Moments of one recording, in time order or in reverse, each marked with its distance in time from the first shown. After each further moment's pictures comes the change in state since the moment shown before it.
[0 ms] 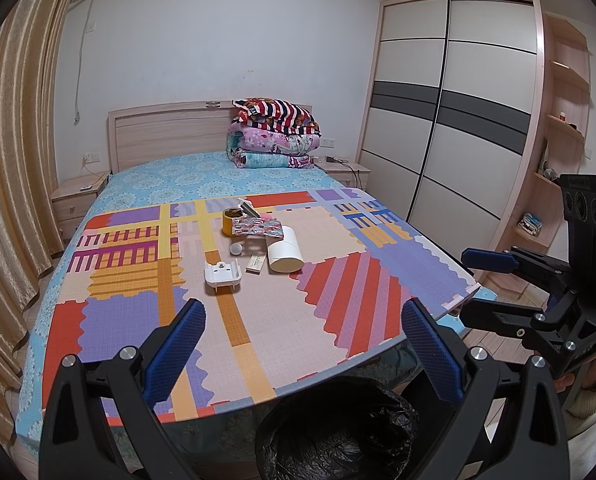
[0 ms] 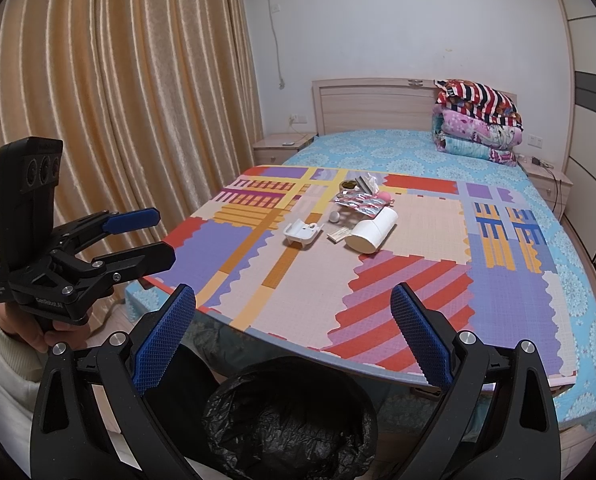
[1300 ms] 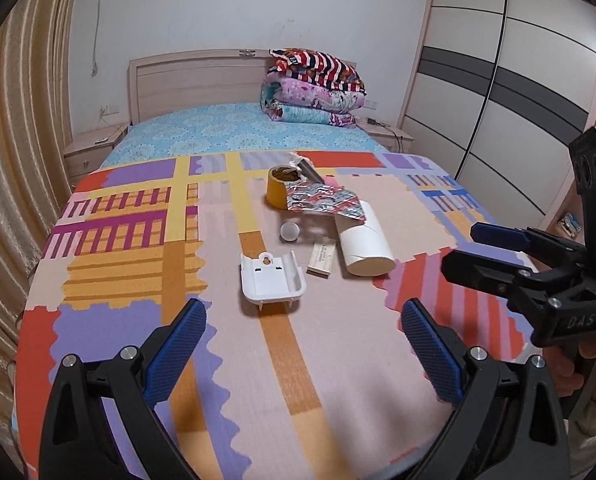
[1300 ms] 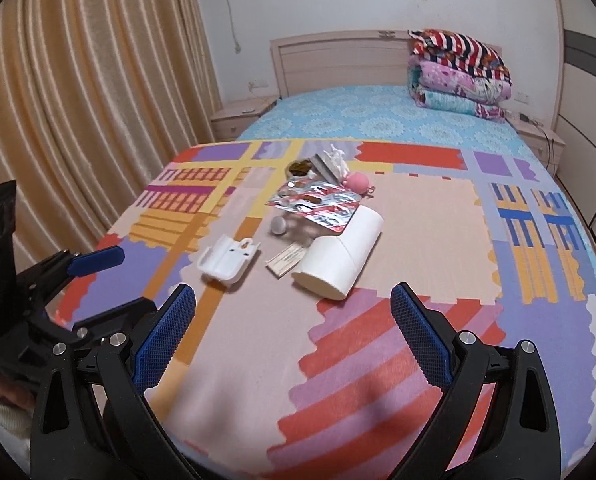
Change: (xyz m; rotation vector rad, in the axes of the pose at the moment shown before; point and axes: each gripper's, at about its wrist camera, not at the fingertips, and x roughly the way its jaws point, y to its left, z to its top) left arm 0.156 0.086 0.015 -0.092 0.169 0.094; right arm 0.175 -0.066 0.056 0.114 0.155 -0.097
